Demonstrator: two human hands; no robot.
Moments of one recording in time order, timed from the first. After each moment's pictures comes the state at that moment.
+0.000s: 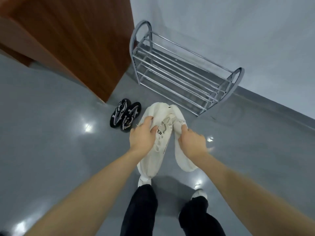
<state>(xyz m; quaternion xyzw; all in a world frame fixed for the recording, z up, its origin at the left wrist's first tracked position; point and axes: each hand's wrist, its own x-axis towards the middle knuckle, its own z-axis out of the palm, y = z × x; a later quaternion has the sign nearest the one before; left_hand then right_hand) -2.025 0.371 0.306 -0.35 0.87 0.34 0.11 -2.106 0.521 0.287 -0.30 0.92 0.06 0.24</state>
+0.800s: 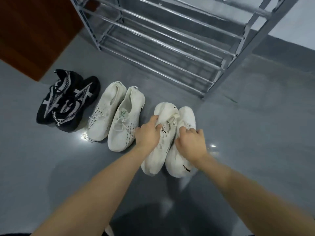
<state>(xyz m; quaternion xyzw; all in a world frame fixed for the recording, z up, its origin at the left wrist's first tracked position) -2.136 0.466 -0.181 -0.32 0.88 0.32 0.12 -2.185 0.608 -0.201 -0.34 0.94 -0.07 0.02</state>
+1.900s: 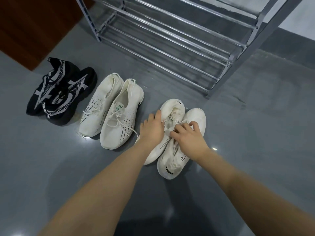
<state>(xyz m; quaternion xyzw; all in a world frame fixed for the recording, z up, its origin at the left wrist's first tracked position) -2.162 0.478 -0.230 -0.29 0.92 0.23 0.15 -2.214 0.622 -0.235 -0.54 0.84 -0.01 -0.01</state>
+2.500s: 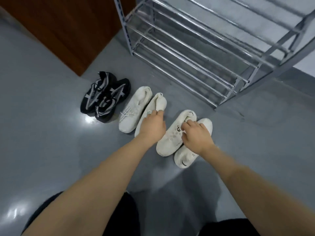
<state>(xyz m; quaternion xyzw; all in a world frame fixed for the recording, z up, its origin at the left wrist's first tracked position) -2.108 0.404 -0.037 -0.28 0.92 0.24 0.15 -2.189 0.555 -0.053 -0.43 0.88 -0.02 0.22</state>
